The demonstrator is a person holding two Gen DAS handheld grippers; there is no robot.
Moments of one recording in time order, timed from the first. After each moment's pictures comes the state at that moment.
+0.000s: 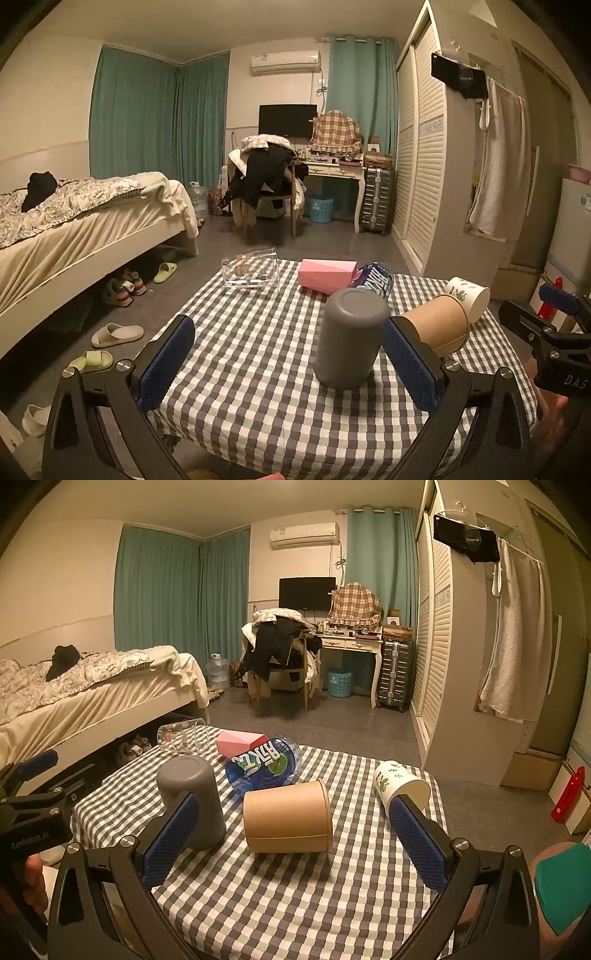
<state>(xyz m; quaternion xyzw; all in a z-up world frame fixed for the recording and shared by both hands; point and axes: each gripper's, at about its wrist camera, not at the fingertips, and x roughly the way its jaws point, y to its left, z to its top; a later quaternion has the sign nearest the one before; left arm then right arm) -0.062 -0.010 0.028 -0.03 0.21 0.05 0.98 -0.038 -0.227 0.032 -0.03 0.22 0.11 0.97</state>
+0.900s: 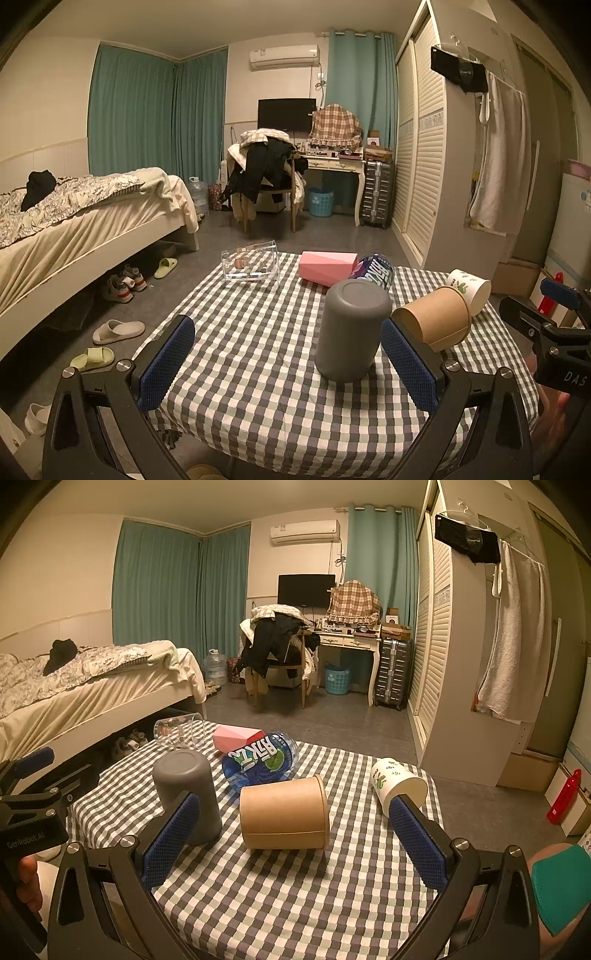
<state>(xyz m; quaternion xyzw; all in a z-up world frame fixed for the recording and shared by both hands) -0.064 -0.009 0.024 -0.03 0.22 0.05 0.97 -0.037 -0.226 0.030 -0.04 0.22 0.10 0.97</state>
